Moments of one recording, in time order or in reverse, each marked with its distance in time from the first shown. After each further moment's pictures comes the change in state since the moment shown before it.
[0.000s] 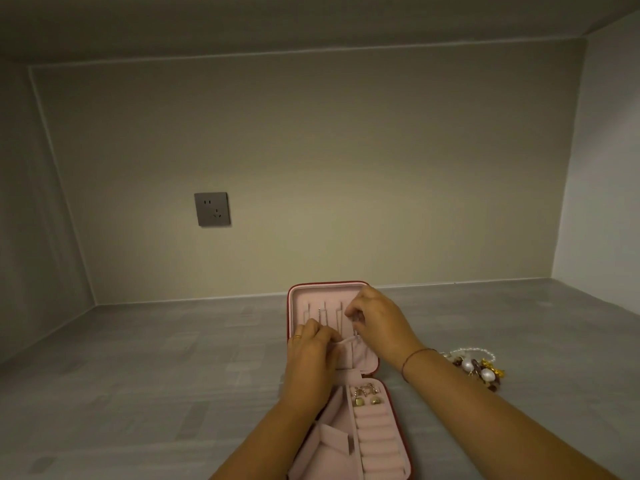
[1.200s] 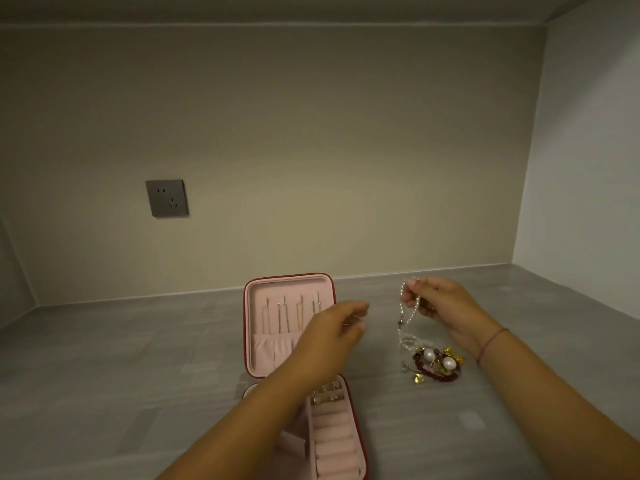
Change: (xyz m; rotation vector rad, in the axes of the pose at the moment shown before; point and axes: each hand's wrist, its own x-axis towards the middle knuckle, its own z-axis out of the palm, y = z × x) left_hand 0.033 0.081 -0.003 -0.479 -0.451 -0.098; right_hand -0.044 0.096 -0.088 0.916 0.102 0.595
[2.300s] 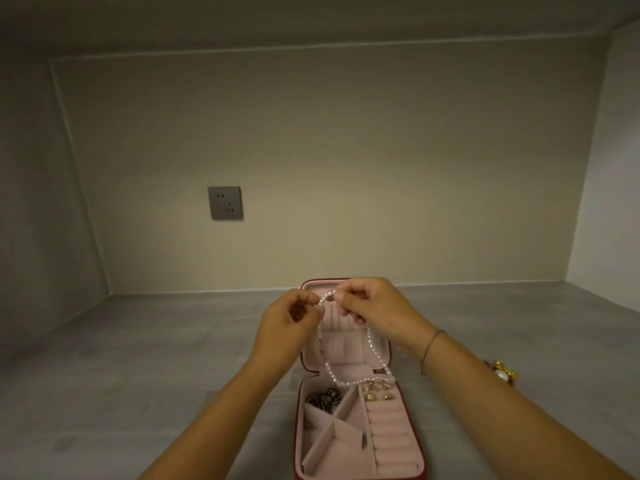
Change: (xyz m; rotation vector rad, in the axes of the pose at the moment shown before) left_hand -0.045 -0.034 -0.093 -0.242 0.471 -0.061; right_hand -0.031 -0.047 0.153 -0.149 -0.373 -0.275
